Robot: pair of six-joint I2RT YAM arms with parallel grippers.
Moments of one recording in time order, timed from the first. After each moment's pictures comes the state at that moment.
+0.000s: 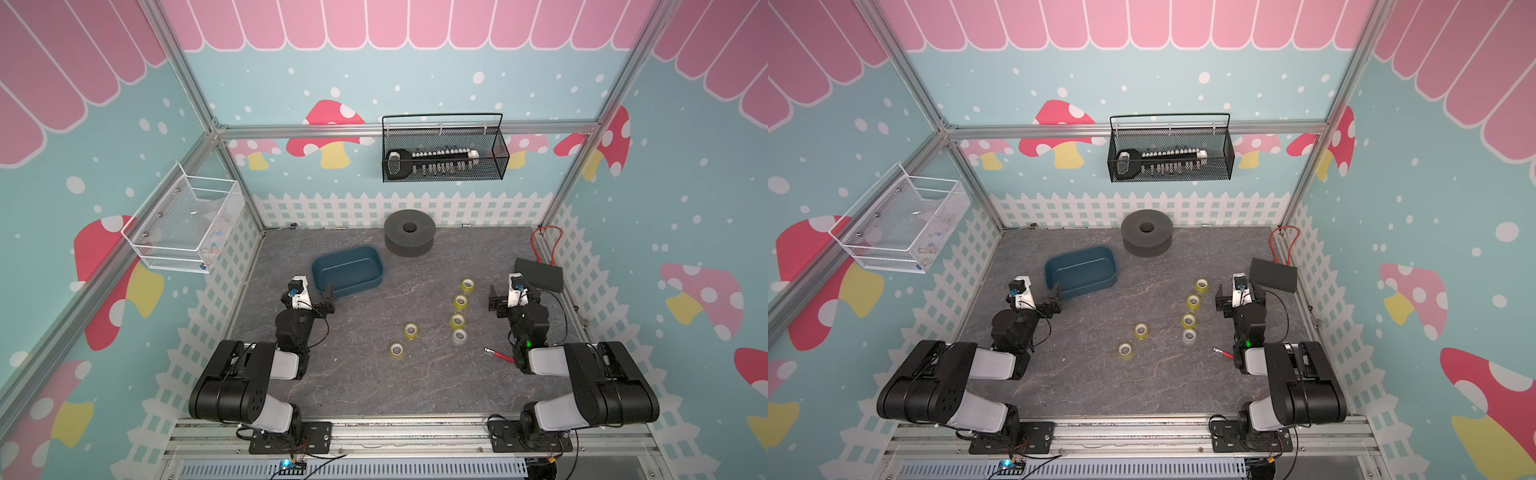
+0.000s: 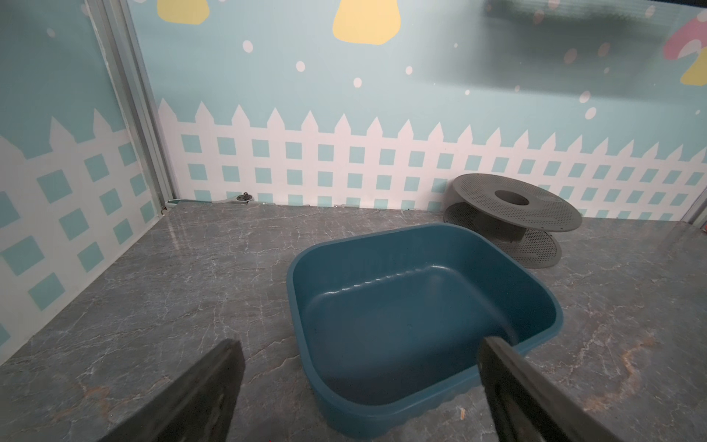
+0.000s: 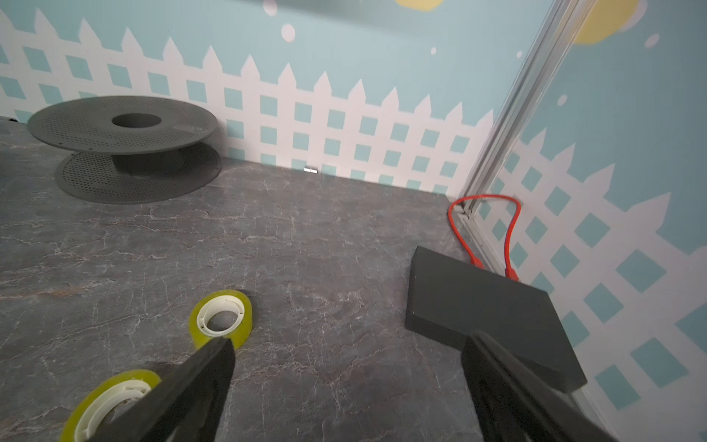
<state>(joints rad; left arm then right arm) -0.04 1.46 0.22 1.20 0.05 -0.07 0.03 1.42 0.31 0.96 0.08 -0.15</state>
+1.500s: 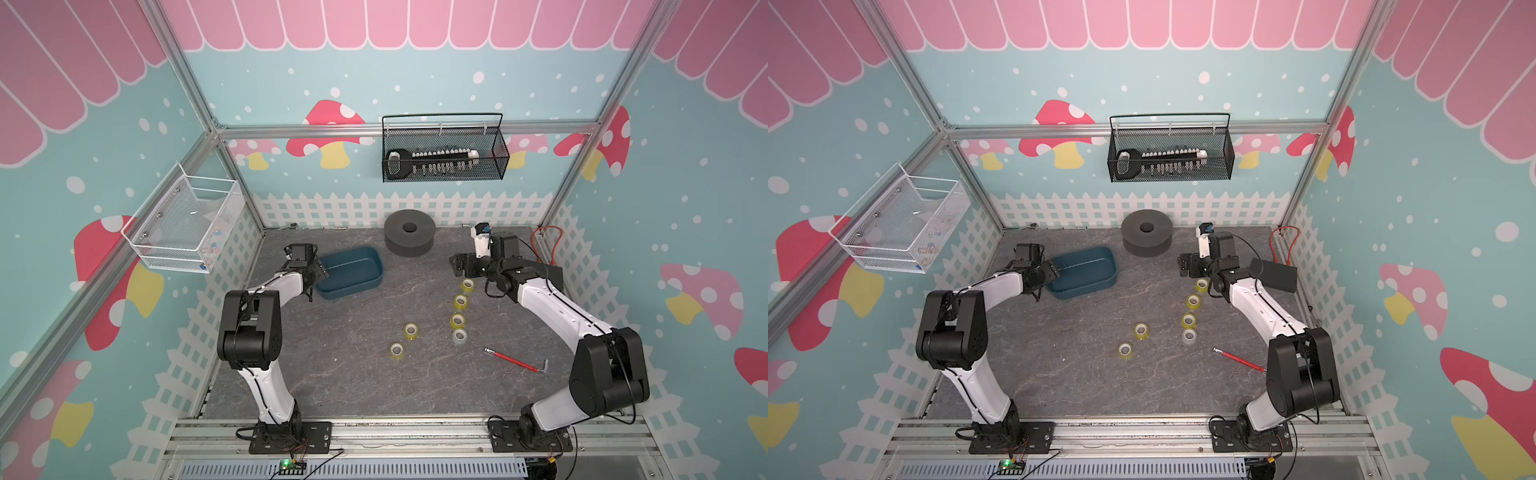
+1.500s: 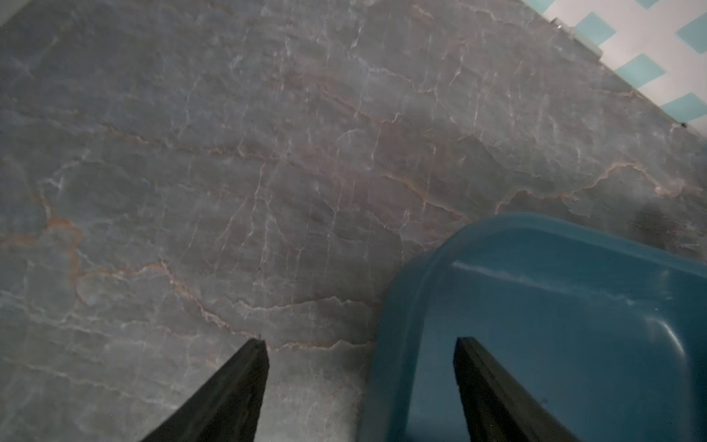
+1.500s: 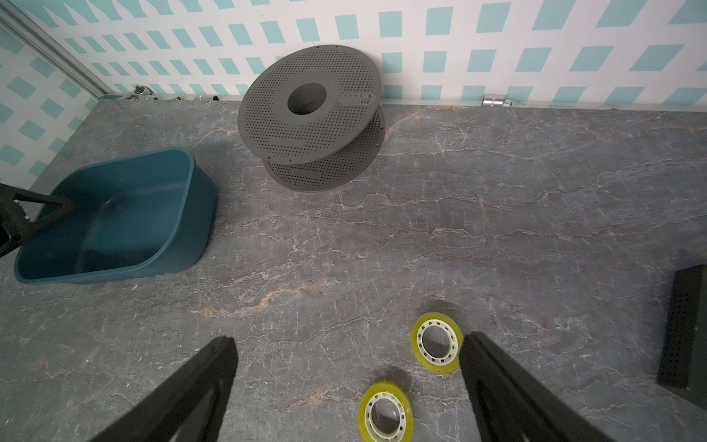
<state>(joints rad) 0.01 1.86 1.15 -0.20 -0.15 -0.52 0.24 1.53 1.13 -0.21 -0.15 0.13</state>
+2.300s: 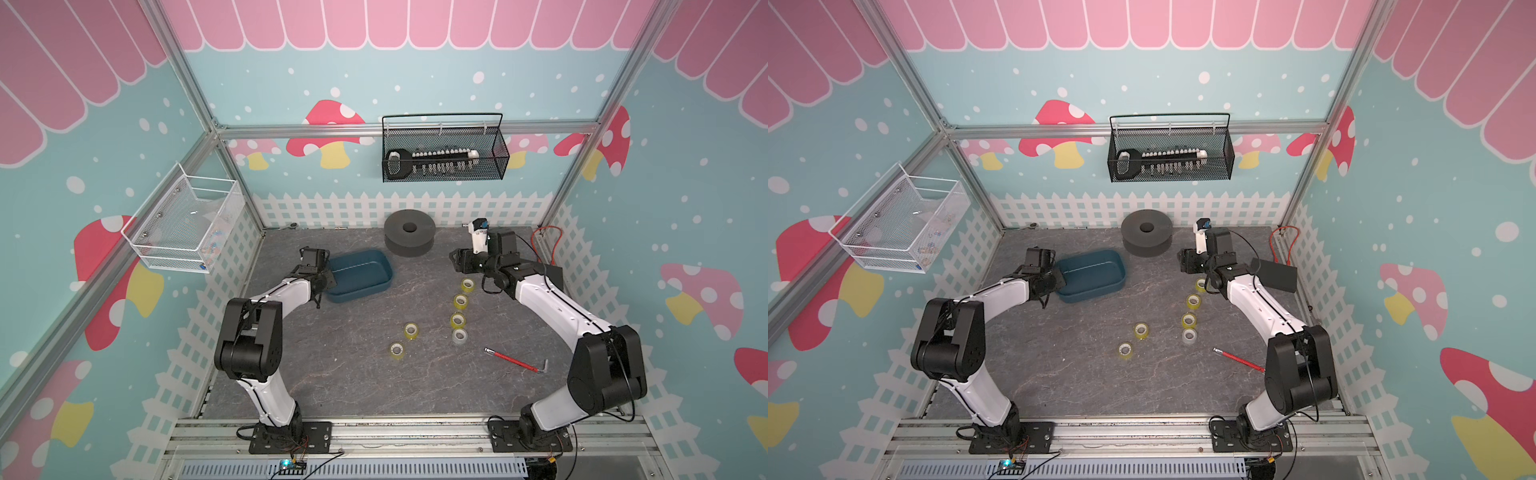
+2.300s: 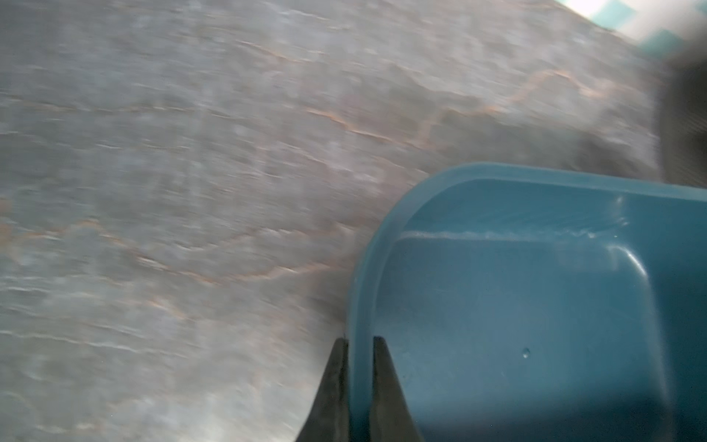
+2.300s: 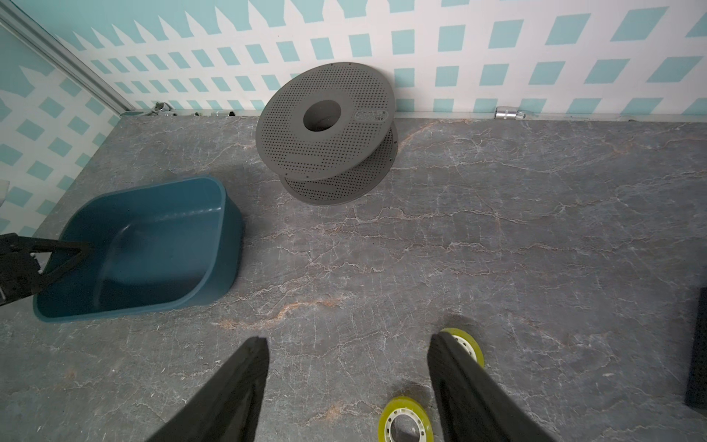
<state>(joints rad) -0.12 1.76 1.07 -0.20 -0.11 -0.46 0.26 1.54 1.18 -0.22 -0.15 0.17</state>
